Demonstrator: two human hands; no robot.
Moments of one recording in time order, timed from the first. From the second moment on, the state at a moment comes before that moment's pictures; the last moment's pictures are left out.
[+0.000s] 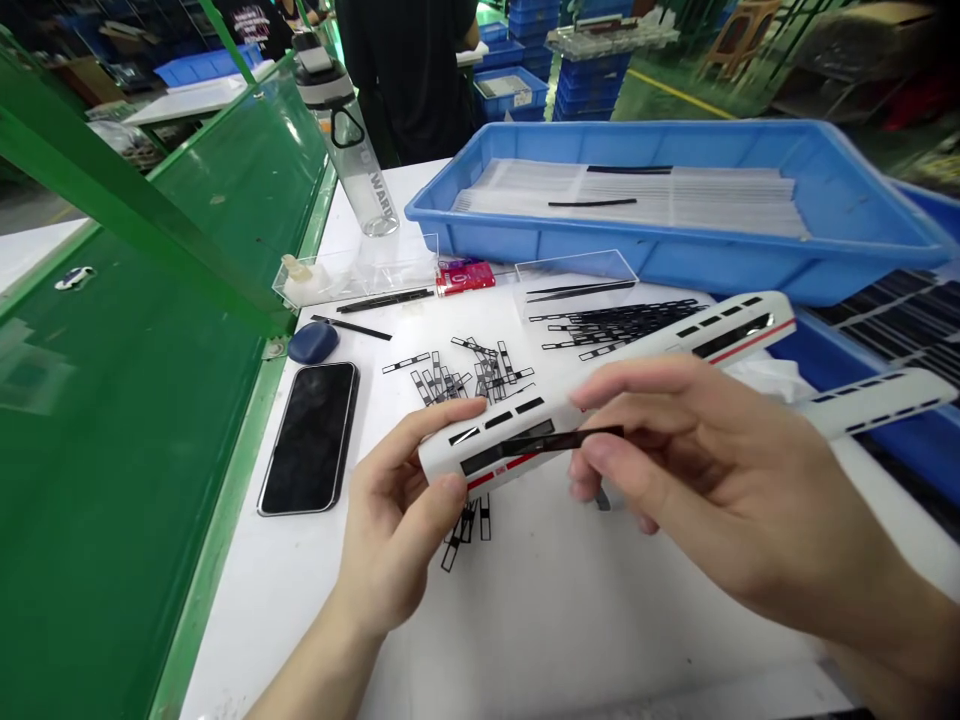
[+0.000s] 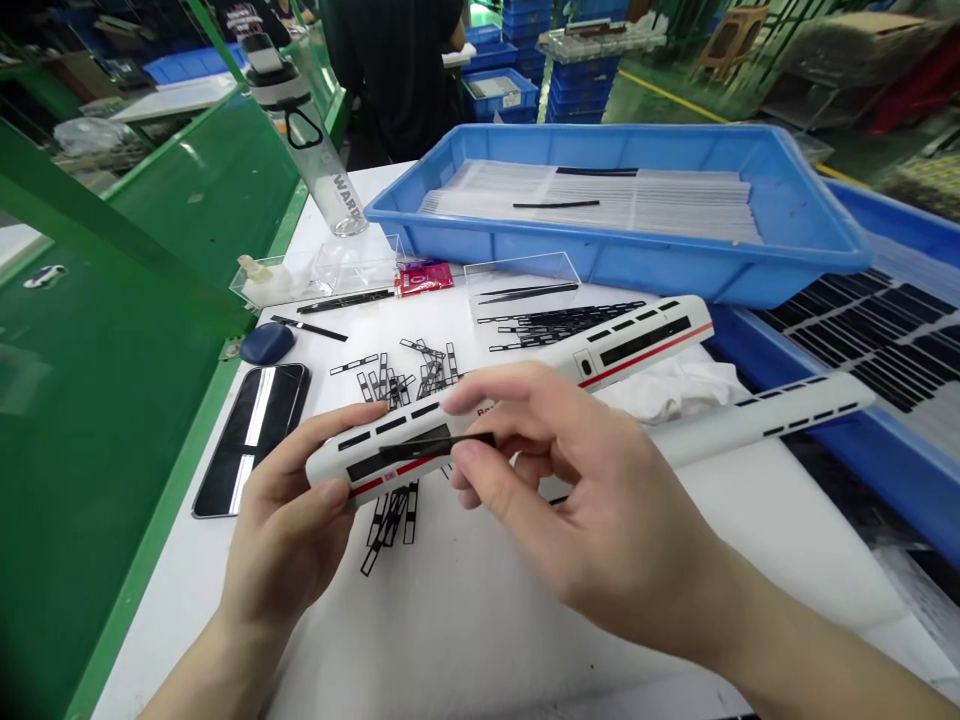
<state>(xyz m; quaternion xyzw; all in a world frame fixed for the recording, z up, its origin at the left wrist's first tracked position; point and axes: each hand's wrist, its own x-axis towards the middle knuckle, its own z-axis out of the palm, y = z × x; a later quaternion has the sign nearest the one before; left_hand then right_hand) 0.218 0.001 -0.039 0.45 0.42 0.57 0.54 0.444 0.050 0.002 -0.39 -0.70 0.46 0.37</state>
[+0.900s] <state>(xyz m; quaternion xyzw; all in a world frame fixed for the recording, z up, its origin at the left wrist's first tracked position) 0.229 -0.007 -0.034 0.47 0.45 0.57 0.51 0.434 0.042 0.001 -0.44 -0.67 0.43 0.41</state>
